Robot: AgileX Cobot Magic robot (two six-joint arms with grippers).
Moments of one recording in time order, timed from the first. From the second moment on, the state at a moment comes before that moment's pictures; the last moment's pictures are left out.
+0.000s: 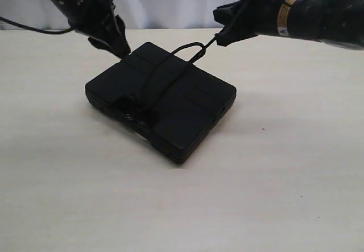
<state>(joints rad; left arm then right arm) -0.24 1.81 -1.56 -0.24 1.04 0.64 0.16 1.85 -1.19 -1.23 -0.49 0.89</state>
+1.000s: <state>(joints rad) -0.24 1.90 -1.56 -0.24 1.15 0.45 0.02 1.84 -1.19 -1.74 -0.63 1.76</state>
